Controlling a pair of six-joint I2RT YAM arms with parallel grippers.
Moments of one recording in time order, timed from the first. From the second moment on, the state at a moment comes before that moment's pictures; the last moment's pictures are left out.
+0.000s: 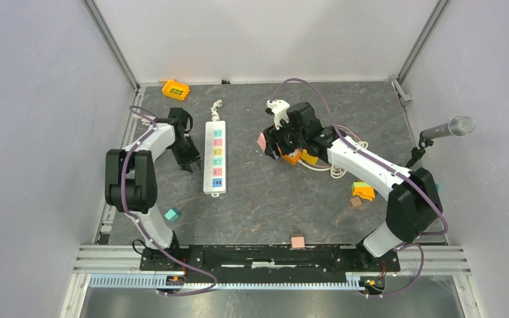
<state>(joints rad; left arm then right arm) -0.05 1.79 1.20 -0.83 0.03 -0.53 0.63 1.57 1.23 -0.35 -0.18 0.02</state>
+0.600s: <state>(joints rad) -0.29 1.82 1.31 -0.80 -0.04 -0.48 0.61 1.57 1.23 -0.36 -0.16 0.03</state>
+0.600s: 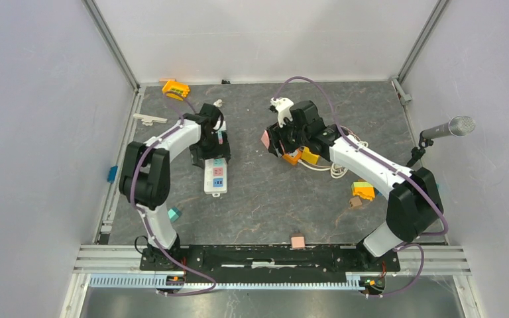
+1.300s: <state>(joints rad) -0.46 1.91 1.30 -0.88 0.01 -0.60 0.59 1.47 1.17 -0.35 -0.16 0.03</state>
